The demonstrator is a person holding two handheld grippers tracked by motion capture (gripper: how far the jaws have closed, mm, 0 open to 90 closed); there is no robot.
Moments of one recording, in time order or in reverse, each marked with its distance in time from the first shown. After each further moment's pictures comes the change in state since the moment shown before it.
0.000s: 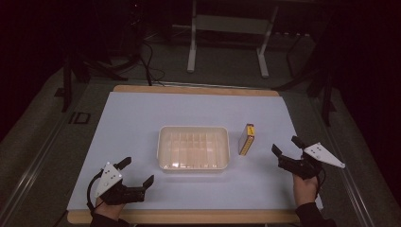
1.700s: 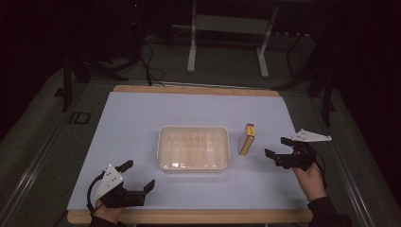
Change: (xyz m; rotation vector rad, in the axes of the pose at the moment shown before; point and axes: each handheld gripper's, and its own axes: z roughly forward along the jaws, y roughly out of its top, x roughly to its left) left arm -0.004 -0.001 -0.003 0.032 -0.046 0.001; right arm -0.004 0.028 0.026 0.396 0.203 -0.036
